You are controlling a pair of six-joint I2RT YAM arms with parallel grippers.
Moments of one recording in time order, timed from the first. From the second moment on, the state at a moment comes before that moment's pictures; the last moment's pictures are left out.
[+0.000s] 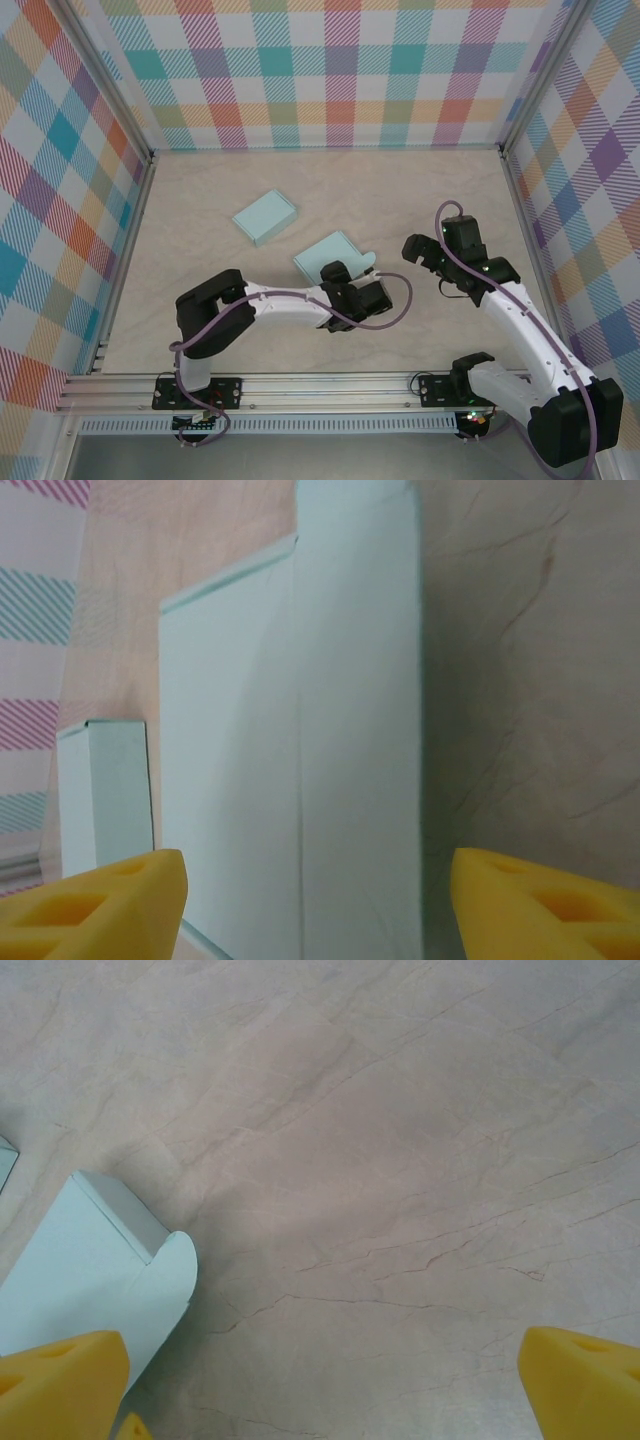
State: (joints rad) left arm -1.18 1.91 1.19 -0.43 -0.84 0.12; right arm 0.29 0.98 0.79 -0.68 0.04 0.63
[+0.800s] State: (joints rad) left arm -1.14 1.99 1.17 -0.29 -0.99 0.21; right arm 0.29 0.98 0.79 -0.68 0.03 0.62
